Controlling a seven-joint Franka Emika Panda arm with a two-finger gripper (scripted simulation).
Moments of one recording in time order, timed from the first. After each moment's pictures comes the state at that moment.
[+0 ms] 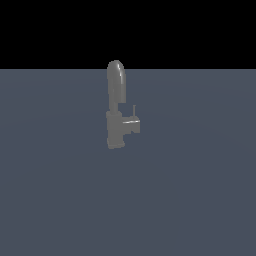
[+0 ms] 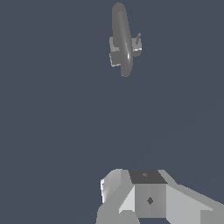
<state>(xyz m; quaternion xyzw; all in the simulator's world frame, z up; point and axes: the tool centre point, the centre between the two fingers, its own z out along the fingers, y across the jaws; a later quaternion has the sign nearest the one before) -0.252 0.018 0.479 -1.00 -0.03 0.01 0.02</state>
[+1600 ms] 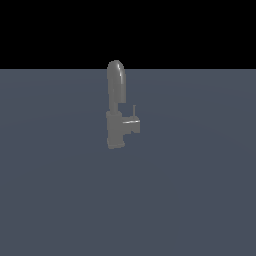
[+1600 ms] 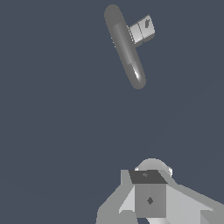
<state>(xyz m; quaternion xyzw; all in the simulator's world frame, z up) -0.144 0.024 0.457 -0.98 0.08 0.14 0.12</state>
